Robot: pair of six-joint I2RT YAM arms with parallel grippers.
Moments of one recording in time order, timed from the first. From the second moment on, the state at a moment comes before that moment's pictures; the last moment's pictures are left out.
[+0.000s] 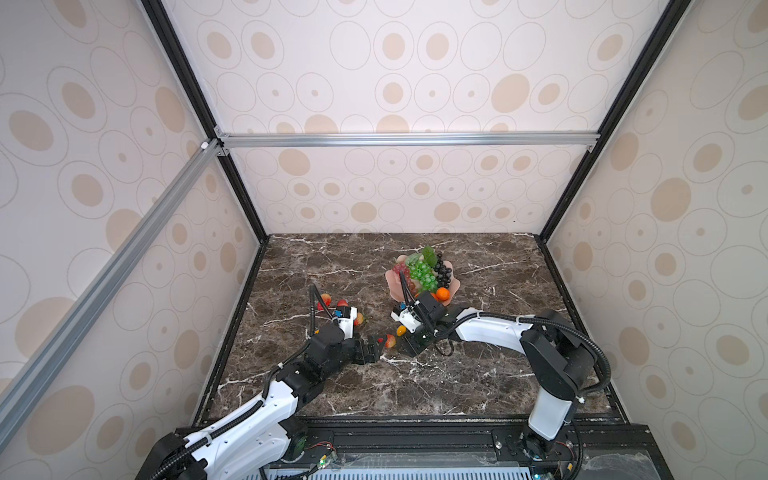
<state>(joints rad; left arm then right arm) -0.63 0.88 0.35 0.04 0.07 -0.59 0.77 1.81 1.07 -0.36 -0.30 0.10</state>
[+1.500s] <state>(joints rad) -0.63 0.91 0.35 0.07 0.06 -0.59 0.77 1.91 1.16 -0.37 -0.37 0.06</state>
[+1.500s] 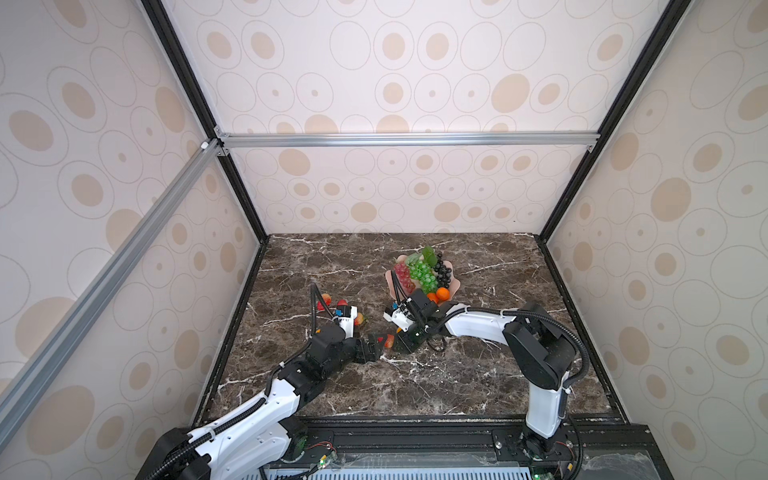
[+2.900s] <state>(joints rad) -0.63 0.89 0.35 0.09 0.03 -0.60 0.77 1.91 1.16 -0.40 -0.39 0.06</state>
